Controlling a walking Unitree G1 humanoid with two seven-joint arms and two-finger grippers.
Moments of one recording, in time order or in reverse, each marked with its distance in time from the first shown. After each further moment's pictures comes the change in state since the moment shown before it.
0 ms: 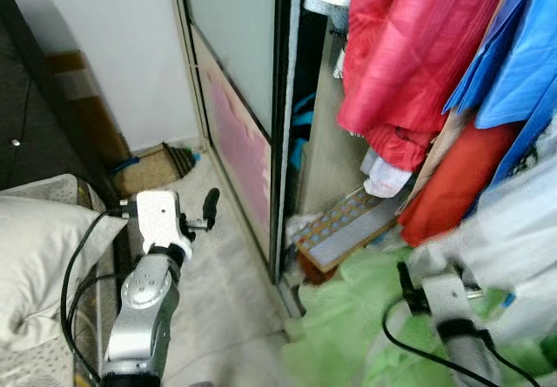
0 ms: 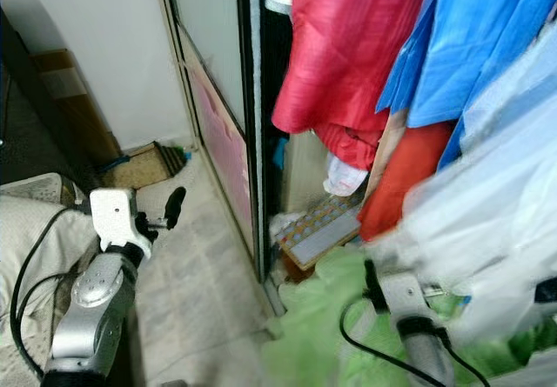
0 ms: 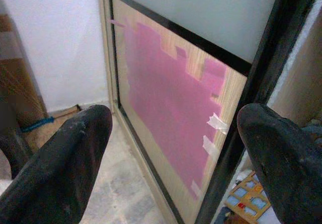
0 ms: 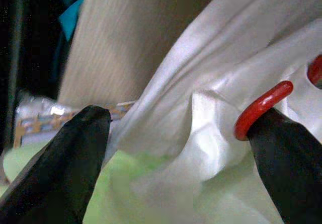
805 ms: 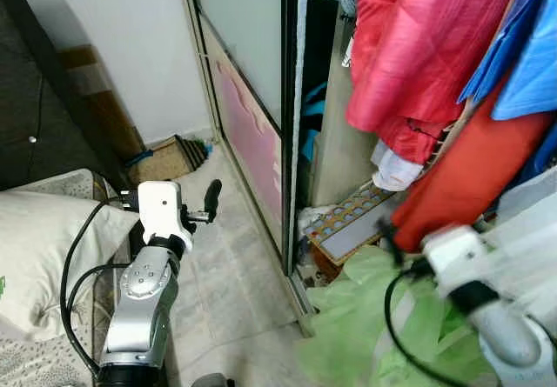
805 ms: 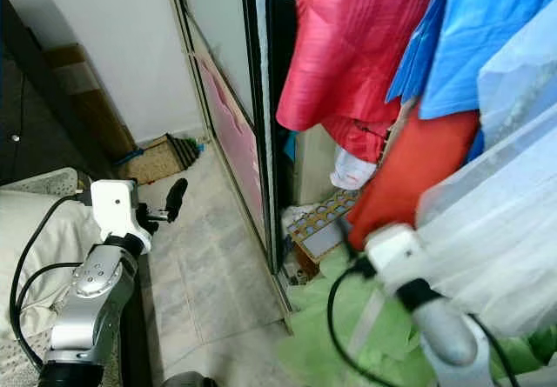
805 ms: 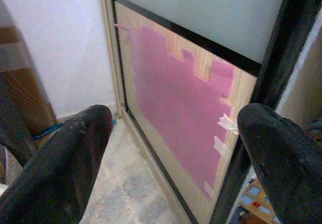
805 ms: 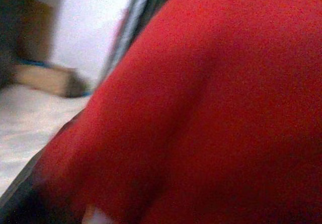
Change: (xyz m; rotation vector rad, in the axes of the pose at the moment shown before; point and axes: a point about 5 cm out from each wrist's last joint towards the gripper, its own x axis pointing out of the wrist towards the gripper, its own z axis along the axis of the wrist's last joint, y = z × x) left arm 0.006 -0.001 0.007 0.022 -0.023 -0.025; right arm -0.017 -0.018 0.126 -0.009 -0.208 0.324
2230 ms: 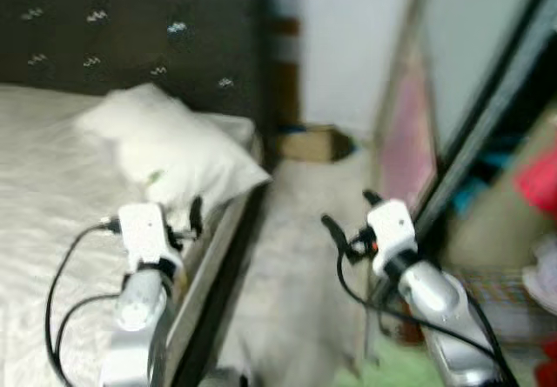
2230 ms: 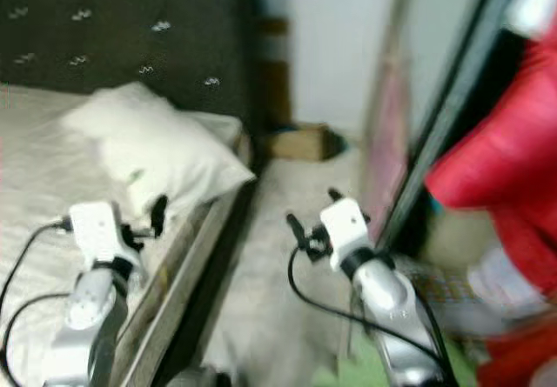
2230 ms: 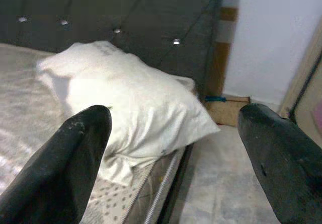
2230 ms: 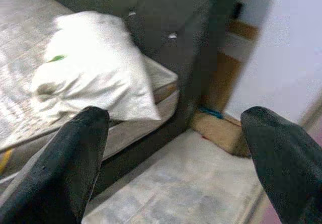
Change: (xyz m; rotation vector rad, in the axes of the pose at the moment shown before) left arm -0.029 0.008 -0.007 -0.013 0.031 0.173; right arm 0.073 0.032 -0.021 0.229 0.026 0.134
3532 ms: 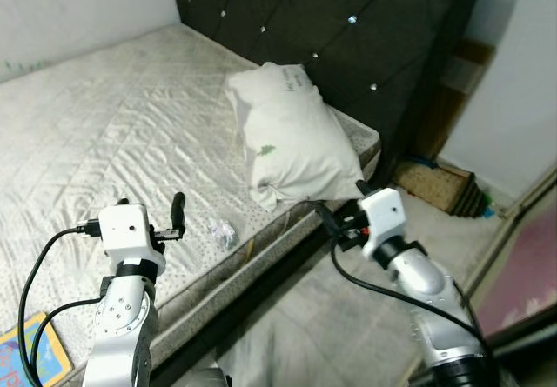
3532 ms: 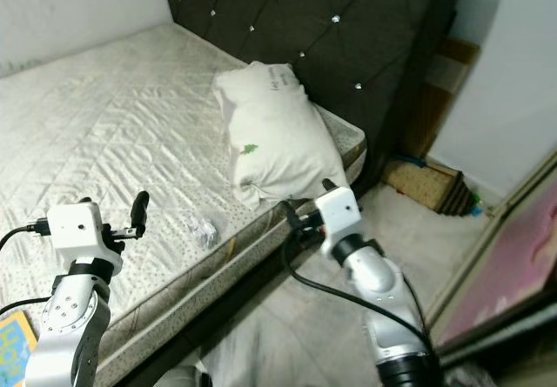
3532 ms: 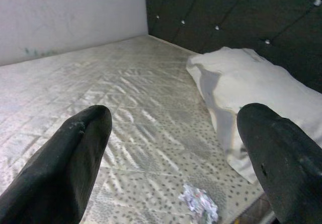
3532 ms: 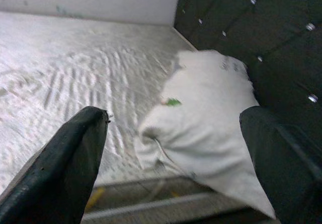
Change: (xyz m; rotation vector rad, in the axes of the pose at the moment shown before) left arm -0.009 0.019 0.007 0.058 -0.058 0.052; right arm 0.022 0.003 0.003 0.060 -0.055 -0.005
